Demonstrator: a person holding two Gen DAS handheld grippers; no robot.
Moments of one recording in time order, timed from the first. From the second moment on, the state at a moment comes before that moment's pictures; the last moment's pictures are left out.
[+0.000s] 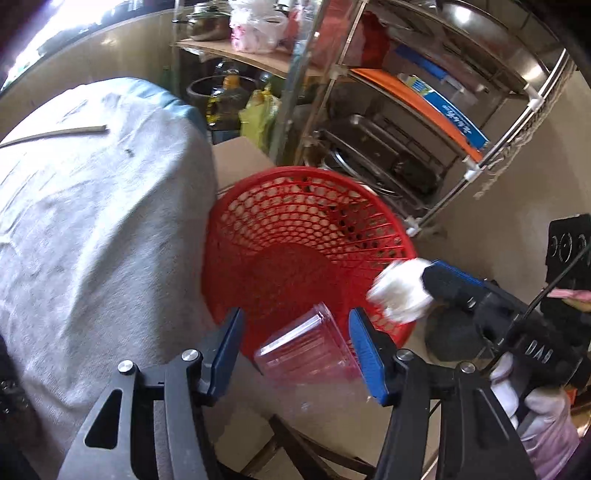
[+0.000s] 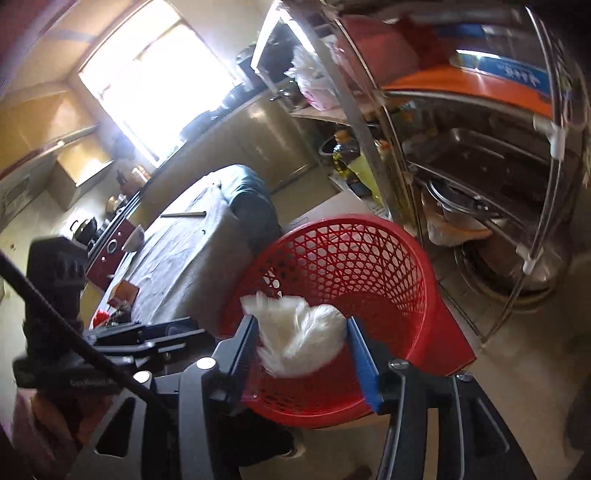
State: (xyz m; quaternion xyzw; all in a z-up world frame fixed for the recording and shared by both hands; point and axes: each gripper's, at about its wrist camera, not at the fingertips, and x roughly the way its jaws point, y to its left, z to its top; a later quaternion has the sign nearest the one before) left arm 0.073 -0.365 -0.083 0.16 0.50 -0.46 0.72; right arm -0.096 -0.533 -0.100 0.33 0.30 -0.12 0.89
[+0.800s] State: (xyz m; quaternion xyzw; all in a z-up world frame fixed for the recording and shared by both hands) left arm 0.060 0.018 0.001 0.06 0.35 -0.17 0.92; right arm 0.010 -0.378 -0.041 0.23 0.31 0.06 0.92
